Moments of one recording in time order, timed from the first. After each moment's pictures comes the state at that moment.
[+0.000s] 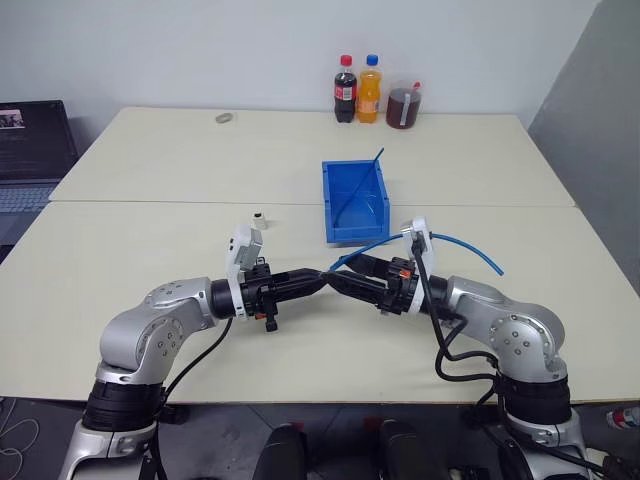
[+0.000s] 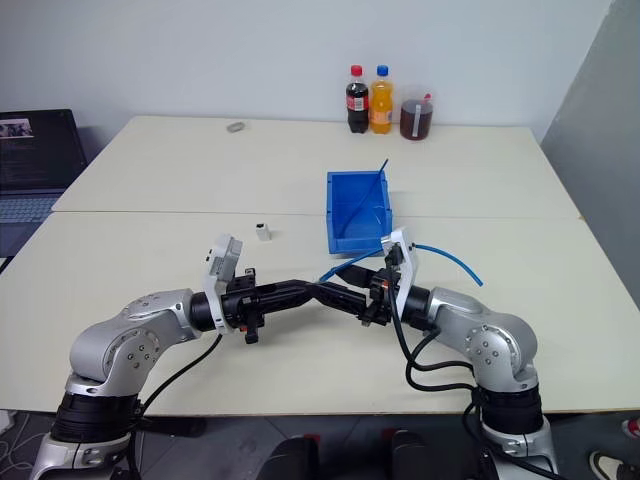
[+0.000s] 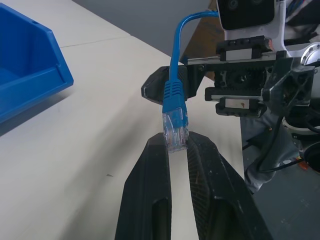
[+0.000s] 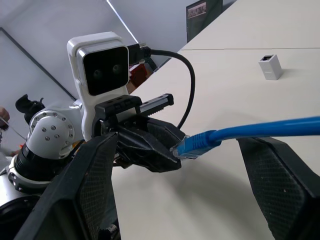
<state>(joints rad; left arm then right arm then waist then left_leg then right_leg) -0.33 0.58 0.06 -0.21 -0.73 0.76 -1.01 -0.42 -0.19 -0.01 -0.36 0.83 1.06 0.55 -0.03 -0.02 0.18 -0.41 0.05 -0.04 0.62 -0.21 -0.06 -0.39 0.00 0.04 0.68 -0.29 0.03</state>
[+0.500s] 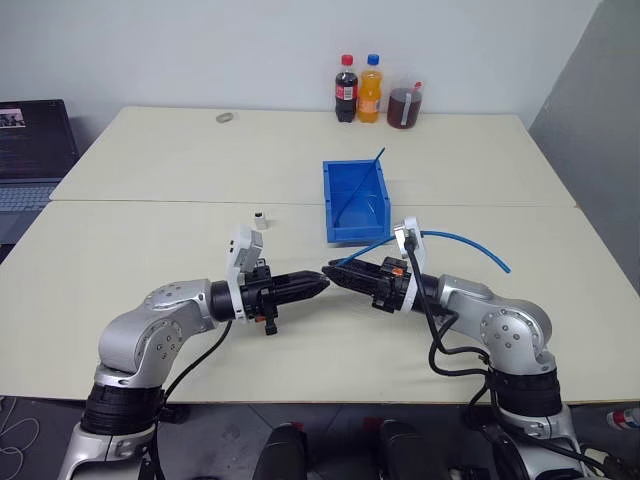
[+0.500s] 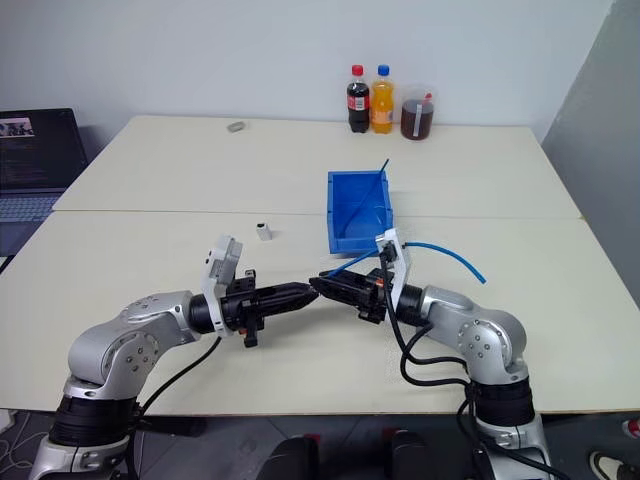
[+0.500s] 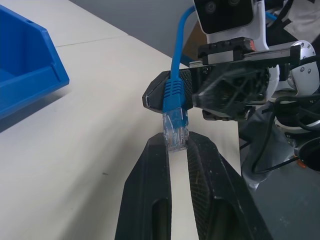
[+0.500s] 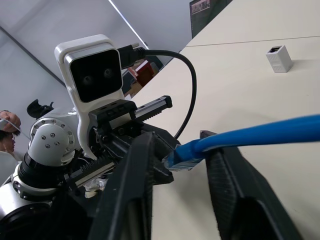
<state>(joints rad) -0.31 0.58 0.06 -0.23 -0.73 0.76 -1.02 -0.44 -0.18 0.00 -0.30 0.85 1.05 0.54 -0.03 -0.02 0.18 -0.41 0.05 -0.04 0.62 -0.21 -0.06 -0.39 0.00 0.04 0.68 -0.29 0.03</state>
